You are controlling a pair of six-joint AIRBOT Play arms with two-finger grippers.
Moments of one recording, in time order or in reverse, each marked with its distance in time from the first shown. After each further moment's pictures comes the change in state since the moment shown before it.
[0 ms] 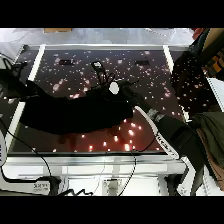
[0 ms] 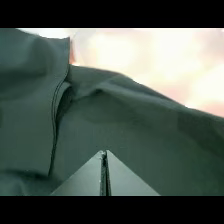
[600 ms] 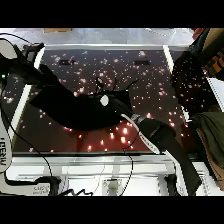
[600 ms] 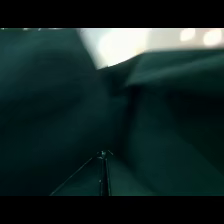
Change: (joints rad) left arm -0.176 0.016 0.129 -0.176 0.107 0.014; right arm 0.087 -0.240 0.037 0.355 -0.301 0.281
